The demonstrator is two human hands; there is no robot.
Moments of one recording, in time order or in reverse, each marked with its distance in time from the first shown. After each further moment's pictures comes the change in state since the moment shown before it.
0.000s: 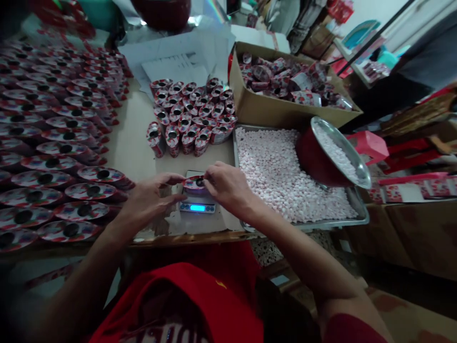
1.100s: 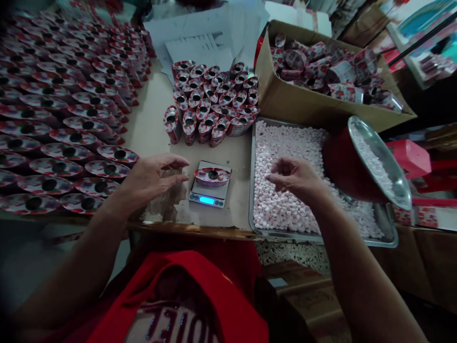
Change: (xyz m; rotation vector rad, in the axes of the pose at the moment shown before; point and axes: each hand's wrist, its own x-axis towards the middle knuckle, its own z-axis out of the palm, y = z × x) left_hand 0.002 -0.008 -0.016 0.006 0.046 0.023; right_hand -0.028 0.113 -0.034 0.762 -0.084 0.388
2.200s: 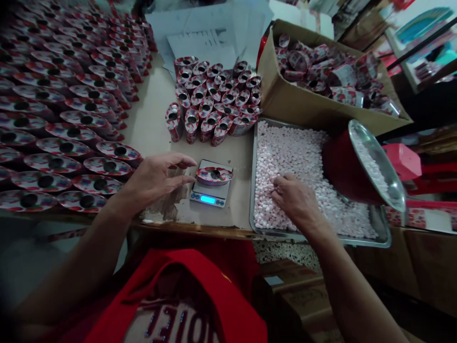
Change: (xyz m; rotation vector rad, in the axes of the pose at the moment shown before) left_hand 0.001 0.007 0.003 -0.024 -0.013 0.060; right_hand -0.026 0.051 0.008 -0.922 0.161 -0.203
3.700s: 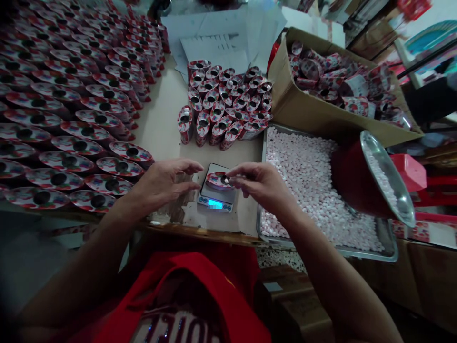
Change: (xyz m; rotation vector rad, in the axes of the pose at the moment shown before) left_hand -0.005 -0.005 -0.005 -0.017 -0.025 -0.030; right_hand 0.056 -0.120 -0.029 1.057 -0.239 0.019
